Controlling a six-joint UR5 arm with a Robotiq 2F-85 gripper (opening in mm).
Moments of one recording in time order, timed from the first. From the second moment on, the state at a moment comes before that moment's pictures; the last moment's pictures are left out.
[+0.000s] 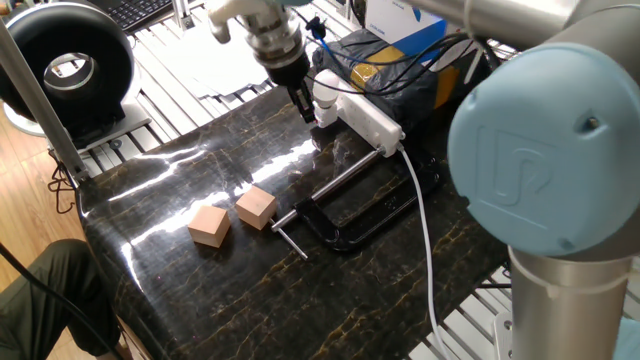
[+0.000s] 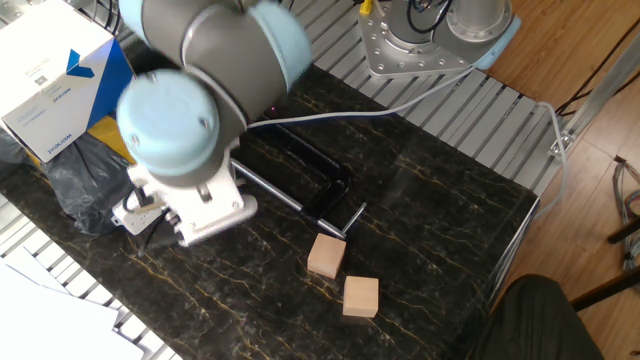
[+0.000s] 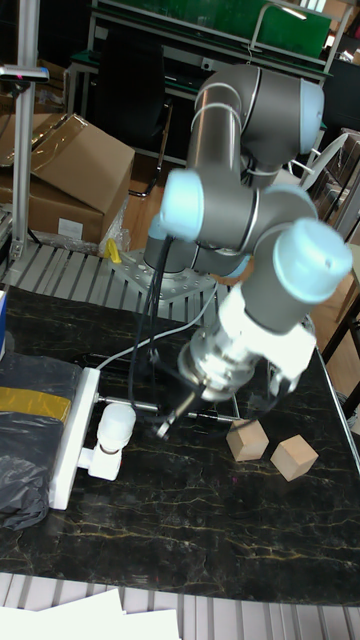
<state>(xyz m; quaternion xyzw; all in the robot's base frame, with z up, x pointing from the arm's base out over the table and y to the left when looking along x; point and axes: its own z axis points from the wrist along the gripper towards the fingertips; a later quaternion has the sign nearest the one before) 0.597 0.007 0.092 0.53 -0.83 0.04 0.13</state>
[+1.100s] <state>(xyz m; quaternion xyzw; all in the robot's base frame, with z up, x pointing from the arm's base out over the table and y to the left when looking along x) 0.560 -0.007 0.115 0.52 -0.83 0.05 0.17</state>
